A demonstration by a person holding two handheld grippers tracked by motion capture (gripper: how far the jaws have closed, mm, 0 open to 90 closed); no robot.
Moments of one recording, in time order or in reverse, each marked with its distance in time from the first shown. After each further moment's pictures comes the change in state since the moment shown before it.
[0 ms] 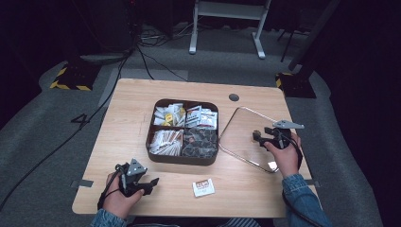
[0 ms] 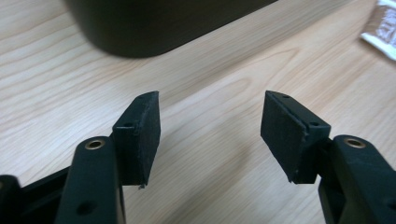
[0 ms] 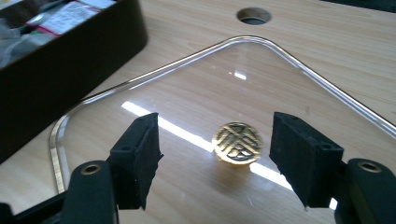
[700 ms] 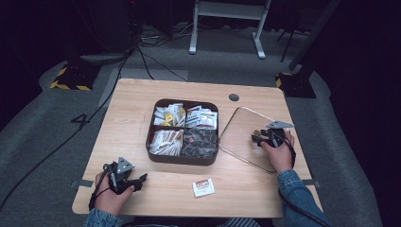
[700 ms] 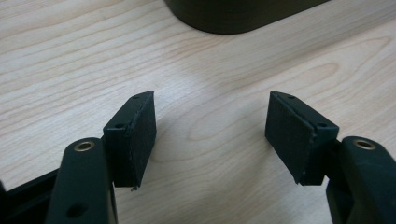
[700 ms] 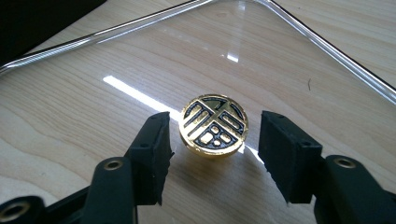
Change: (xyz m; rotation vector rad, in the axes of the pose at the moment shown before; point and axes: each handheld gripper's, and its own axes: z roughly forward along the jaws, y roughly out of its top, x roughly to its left) left arm 0.027 -0.012 -0.003 -0.013 0.121 -0.051; right arm -0.013 -0.015 0.036 0.095 -0.029 -0.050
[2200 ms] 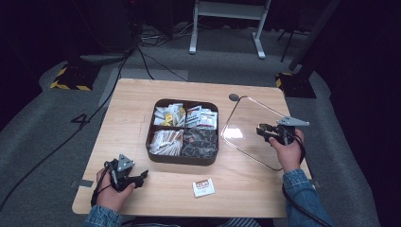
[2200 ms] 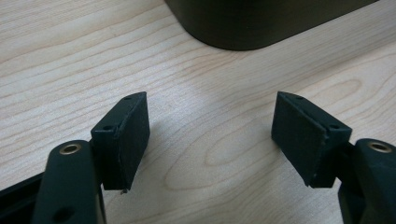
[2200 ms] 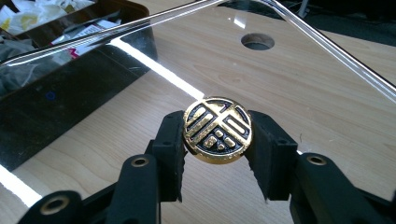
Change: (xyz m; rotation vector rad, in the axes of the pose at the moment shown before) left arm 0.004 0.003 0.009 -0.036 0.008 0.012; right arm 0.001 0.023 -0.048 -0.156 0.083 -0.001
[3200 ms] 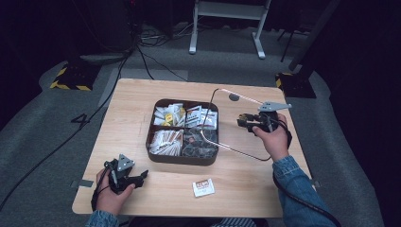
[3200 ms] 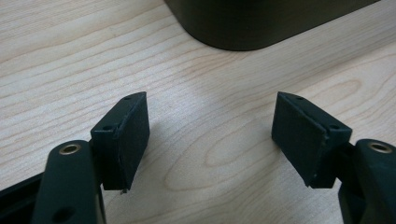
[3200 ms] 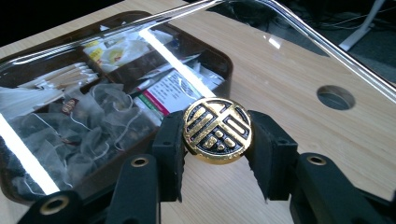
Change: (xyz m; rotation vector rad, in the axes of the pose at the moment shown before) left arm 0.000 0.000 0.000 -0.001 -0.002 -0.002; right arm 0.049 0.070 0.022 0.026 0.183 -0.103
